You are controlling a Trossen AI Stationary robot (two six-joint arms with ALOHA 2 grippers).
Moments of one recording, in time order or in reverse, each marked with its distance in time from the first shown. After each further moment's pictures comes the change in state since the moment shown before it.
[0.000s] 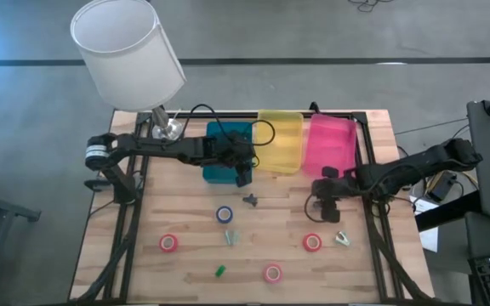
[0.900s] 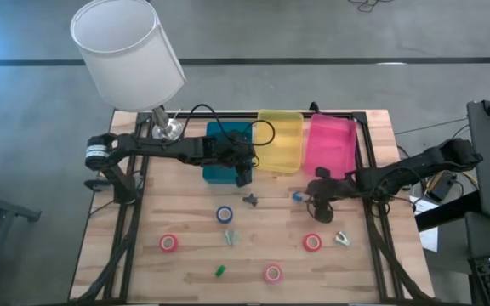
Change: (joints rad) left arm 0.000 0.000 0.000 0.000 0.001 0.003; right arm -0.001 0.015 -0.128 0.470 0.083 -0.105
